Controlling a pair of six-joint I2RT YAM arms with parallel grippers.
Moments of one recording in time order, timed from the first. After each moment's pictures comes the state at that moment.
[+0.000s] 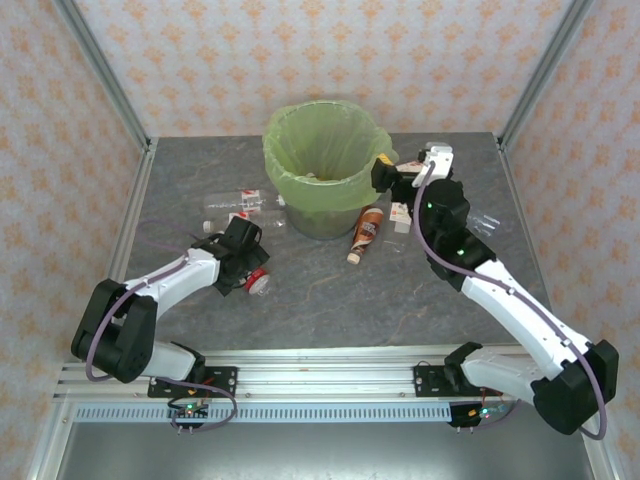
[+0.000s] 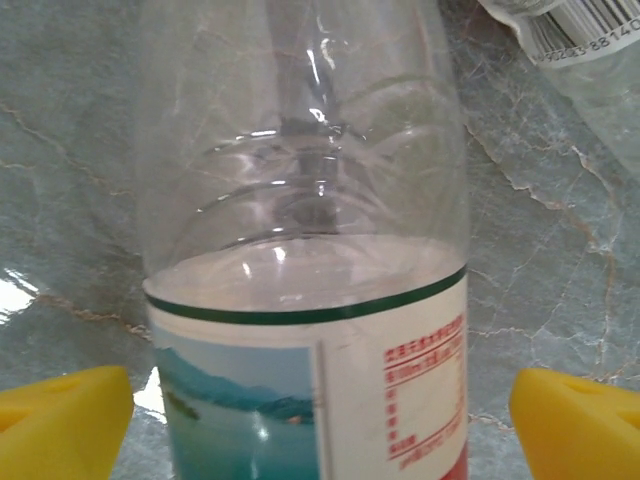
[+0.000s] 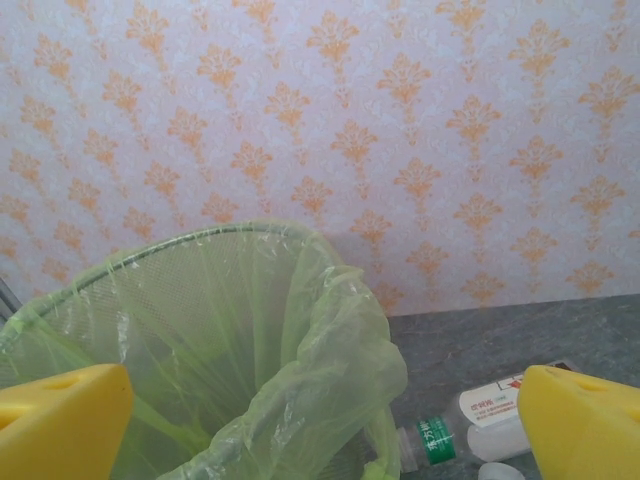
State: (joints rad) left arm -0.36 1.40 0.74 -0.55 -0.17 -1.15; right arm 0.54 1.06 0.94 0.09 0.37 0.25
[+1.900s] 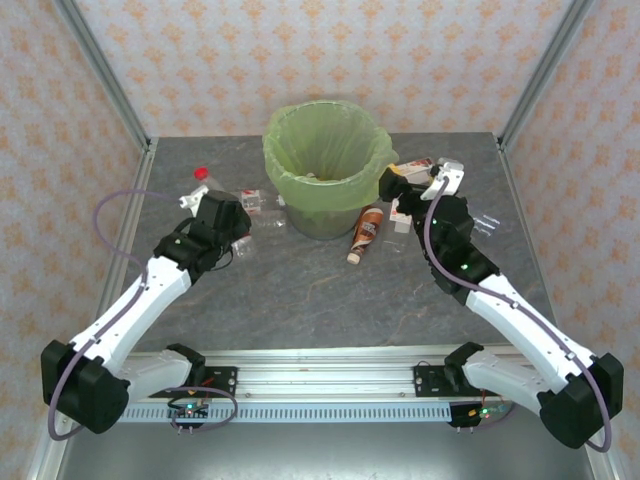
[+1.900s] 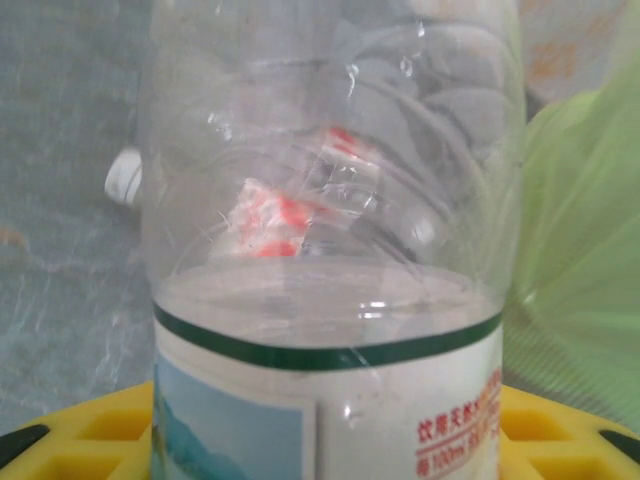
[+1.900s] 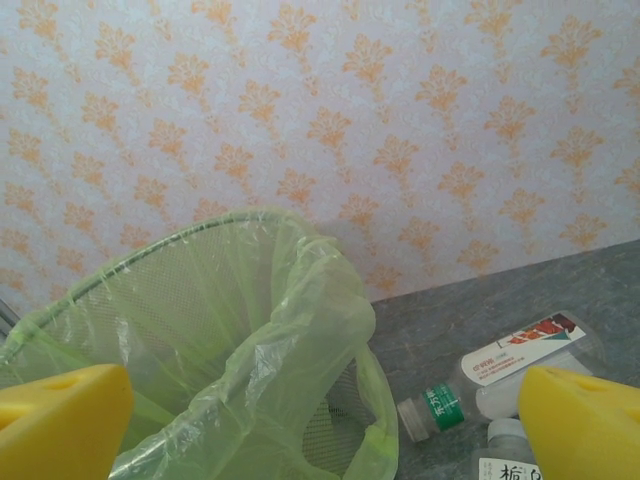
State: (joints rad) left arm -0.36 1.11 0.96 -0.60 -0.37 -0.88; right arm 0.54 0.98 0.82 0.13 0.40 0.38
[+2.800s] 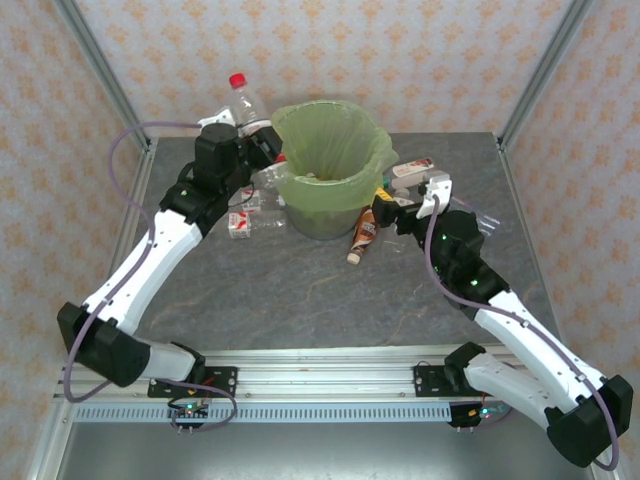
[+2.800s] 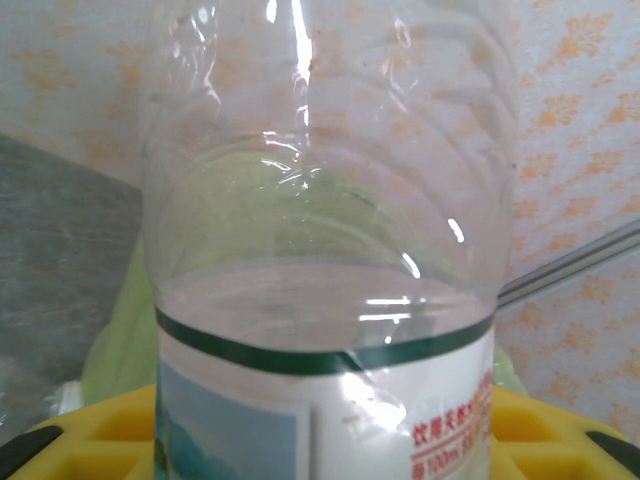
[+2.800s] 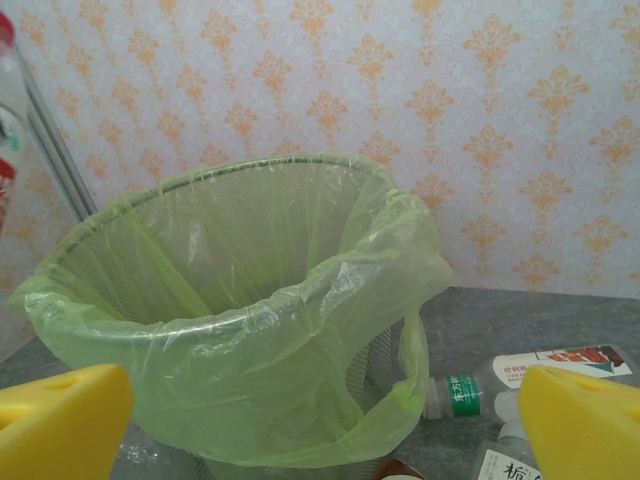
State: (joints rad) left arm -0.37 1.39 1.42 -0.31 -0.08 -0.75; right arm 0.54 0.86 0.74 0.09 0.17 0.15
